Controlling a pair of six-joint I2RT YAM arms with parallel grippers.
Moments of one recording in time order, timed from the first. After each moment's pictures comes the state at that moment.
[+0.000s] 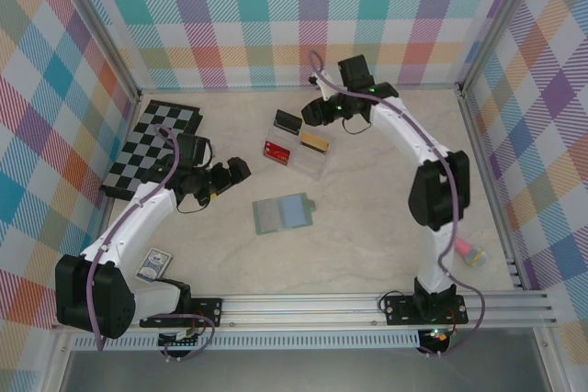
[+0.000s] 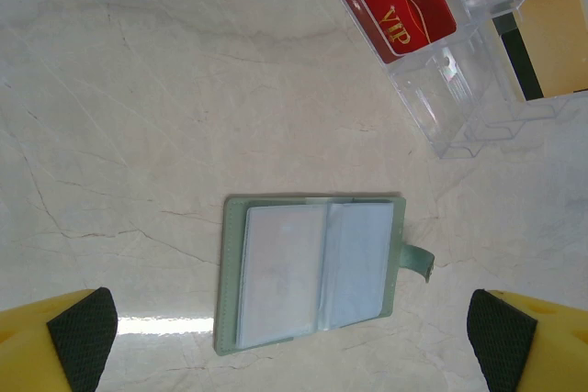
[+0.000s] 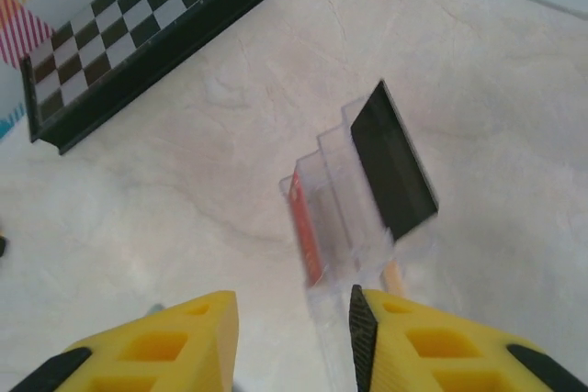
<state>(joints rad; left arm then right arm) -0.23 1.23 0.94 -0.68 0.28 -0.70 0.41 1.95 1.82 -0.66 -0.54 -0.02</state>
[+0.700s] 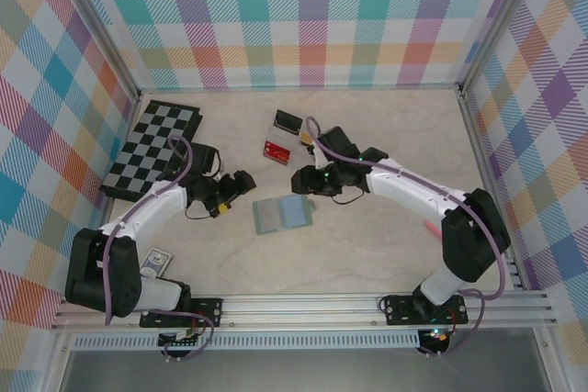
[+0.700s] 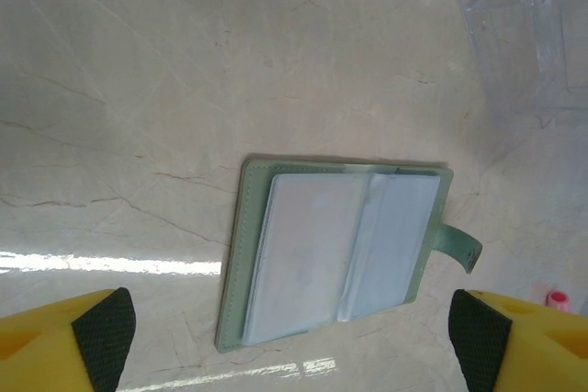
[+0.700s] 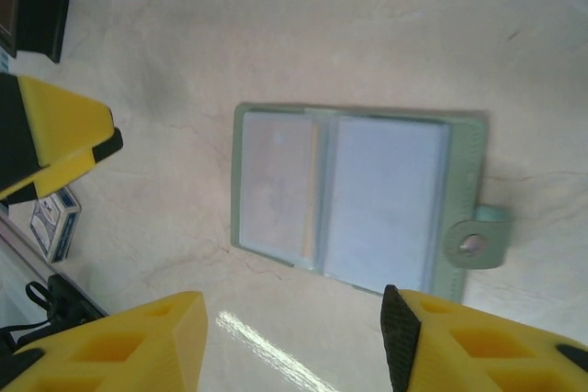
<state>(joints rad) -0.25 1.36 0.84 -0.57 0.38 -0.77 0.72 1.62 1.19 -0.55 -0.34 0.64</state>
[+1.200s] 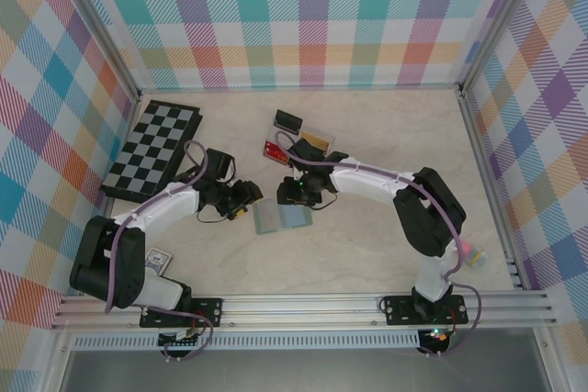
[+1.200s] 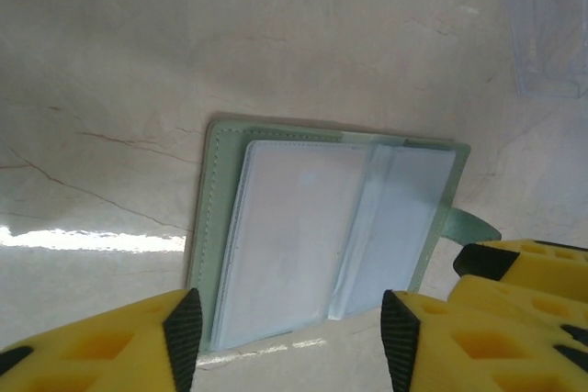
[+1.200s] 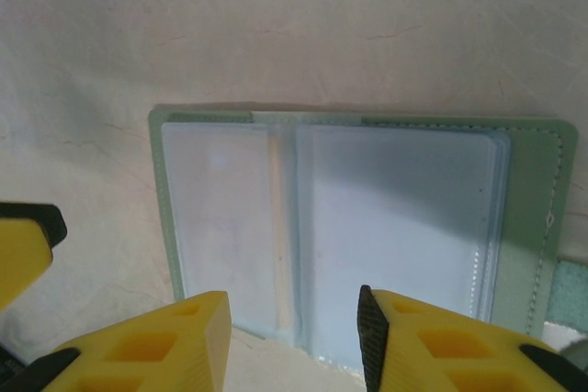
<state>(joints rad) -0.35 1.42 0.80 -0.48 0.37 -0.87 0.80 1.89 1.32 -0.56 -0.26 0.72</state>
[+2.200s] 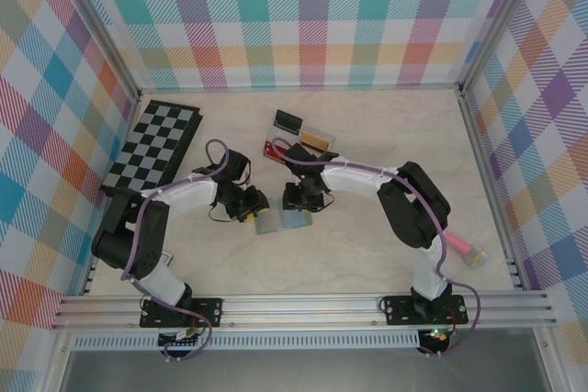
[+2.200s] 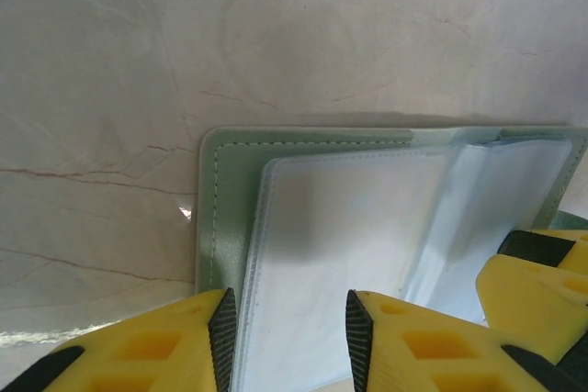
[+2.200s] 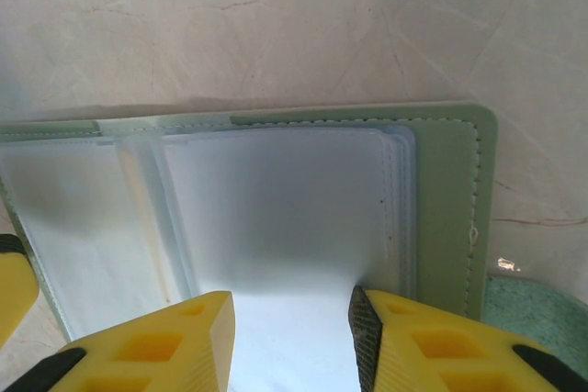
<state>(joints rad) -0.41 1.62 0.87 -0.50 0.36 -0.81 0.80 1.99 1.37 -0.66 -0.20 0.74</state>
